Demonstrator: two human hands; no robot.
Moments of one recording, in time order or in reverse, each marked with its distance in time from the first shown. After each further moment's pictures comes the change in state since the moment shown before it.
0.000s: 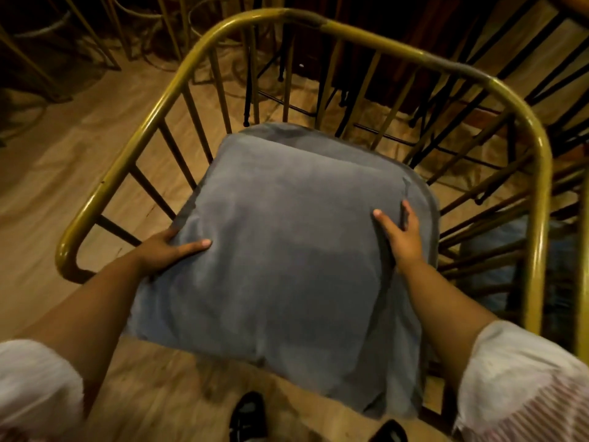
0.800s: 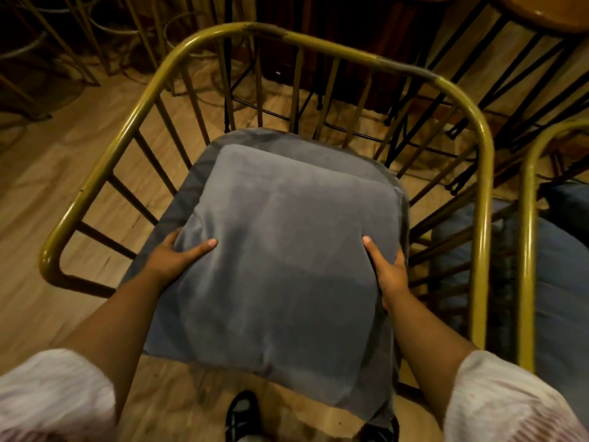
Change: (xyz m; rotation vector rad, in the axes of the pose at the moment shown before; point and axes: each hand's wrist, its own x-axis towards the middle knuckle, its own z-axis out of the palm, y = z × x) left_hand -0.032 0.018 0.052 -0.174 0.107 0.093; right_hand -0.066 0.029 -0.047 0.132 0.134 0.202
